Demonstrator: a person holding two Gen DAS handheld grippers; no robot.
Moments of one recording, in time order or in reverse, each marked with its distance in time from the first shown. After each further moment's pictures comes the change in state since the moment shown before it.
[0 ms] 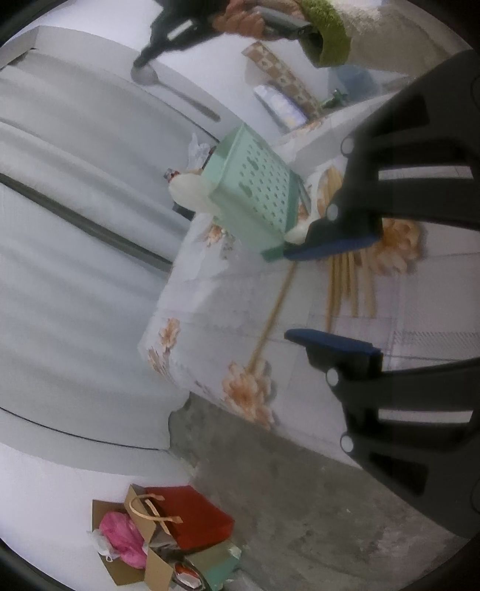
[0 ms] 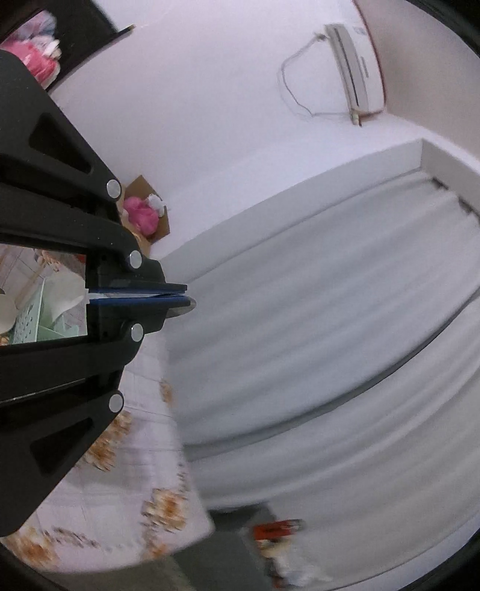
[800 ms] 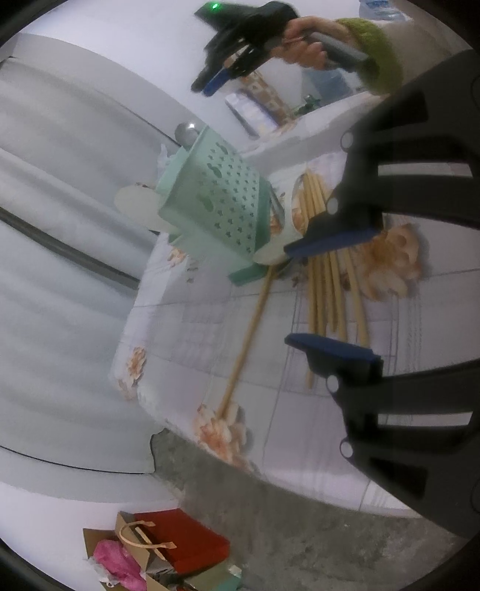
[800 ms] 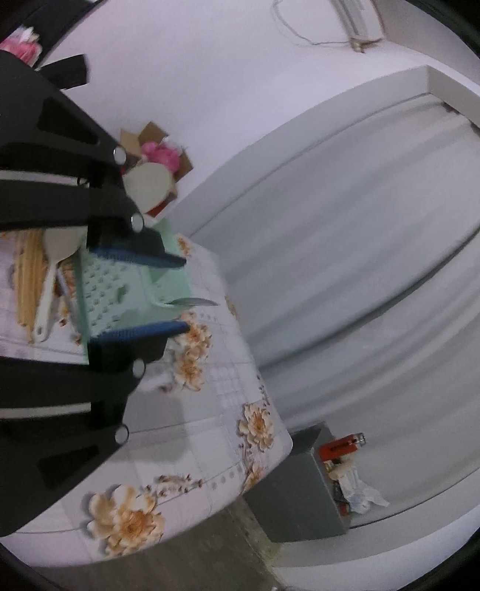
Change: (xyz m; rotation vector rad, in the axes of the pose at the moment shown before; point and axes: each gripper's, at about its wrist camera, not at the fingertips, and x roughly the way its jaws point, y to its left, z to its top) left arm 0.049 -0.026 -0.016 0.049 0.109 -0.057; right arm -0.029 -0.077 -0.107 0.102 0.090 -0.291
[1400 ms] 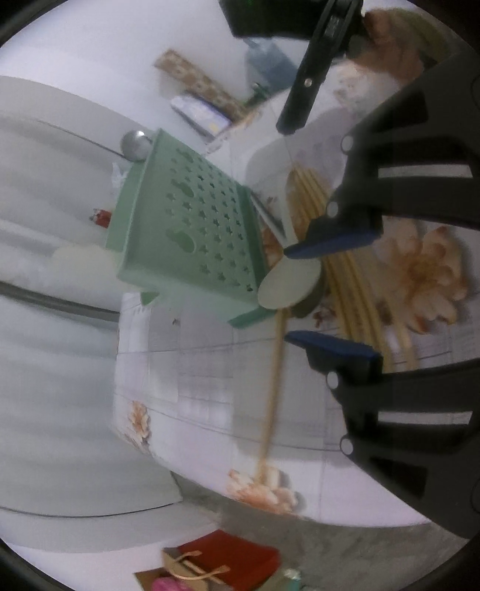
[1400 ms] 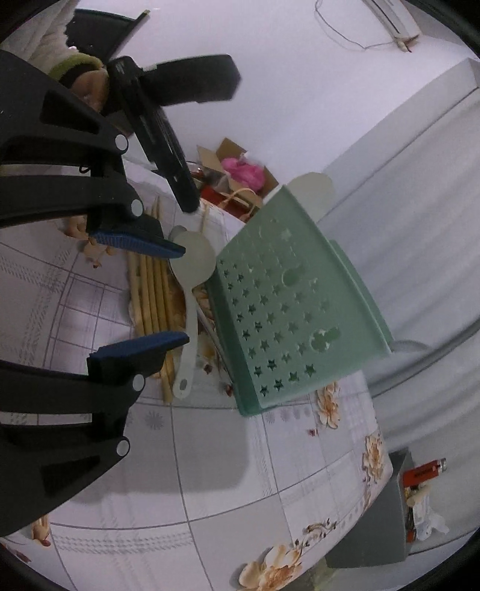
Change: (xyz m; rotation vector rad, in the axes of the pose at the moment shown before) left arm 0.064 -0.050 0.015 0.225 0.090 0.015; right arm 0.026 0.016 -0.108 0.001 0.324 0.090
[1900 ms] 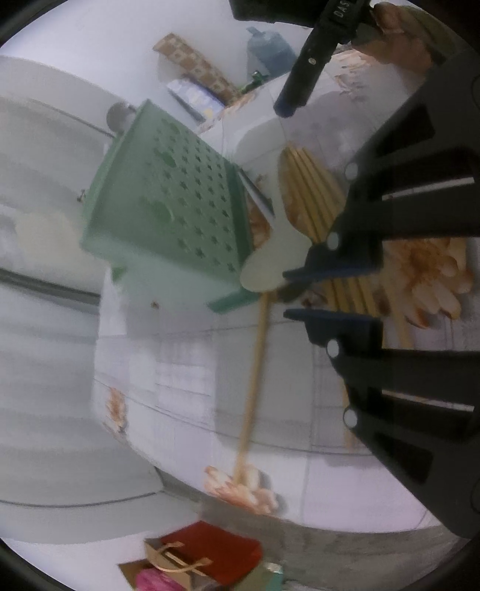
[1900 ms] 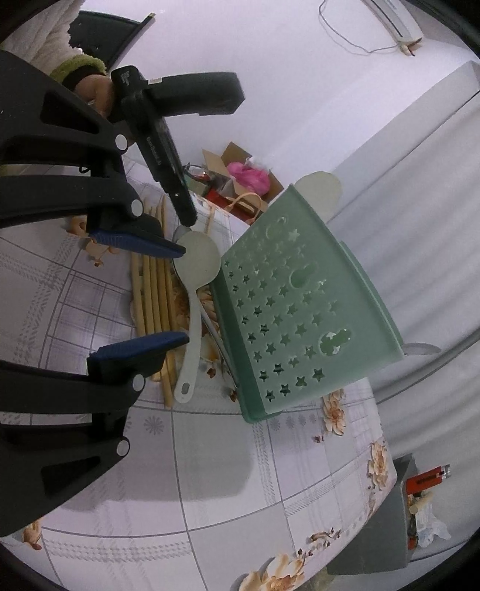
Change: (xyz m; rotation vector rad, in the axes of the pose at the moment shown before) left arm 0.018 0.014 -0.006 -0.069 0.064 0.037; right arm 0.005 0.000 -0.004 -0.003 0.016 0.022
